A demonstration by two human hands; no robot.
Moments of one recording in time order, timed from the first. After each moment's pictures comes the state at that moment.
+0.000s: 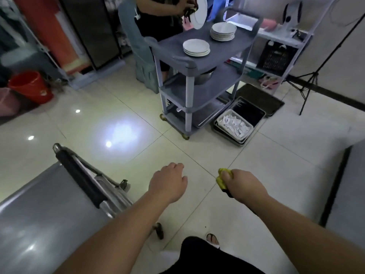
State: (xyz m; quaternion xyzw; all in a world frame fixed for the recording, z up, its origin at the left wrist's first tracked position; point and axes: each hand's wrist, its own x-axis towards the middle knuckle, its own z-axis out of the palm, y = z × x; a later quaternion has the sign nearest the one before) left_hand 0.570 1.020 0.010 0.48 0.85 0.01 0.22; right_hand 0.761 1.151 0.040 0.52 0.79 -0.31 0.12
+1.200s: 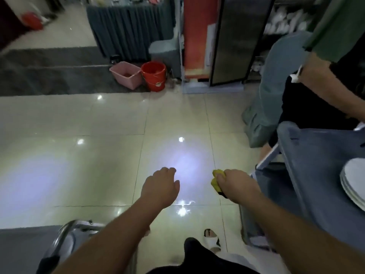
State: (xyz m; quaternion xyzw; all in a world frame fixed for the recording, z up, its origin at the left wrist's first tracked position) left_hand 0.012 1.214 0.003 0.08 0.98 0.06 0.18; right_hand 0.022 1.465 0.006 0.01 0.97 -0.06 0.23
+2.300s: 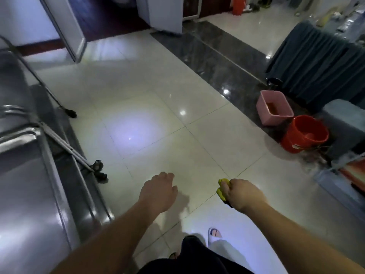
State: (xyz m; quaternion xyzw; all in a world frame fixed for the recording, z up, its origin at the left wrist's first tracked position) left_hand -0.263 0.785 -0.017 -0.35 0.91 0.18 0.14; right_hand -0.463 0.958 0.026 -0.33 0.90 0.02 0.28
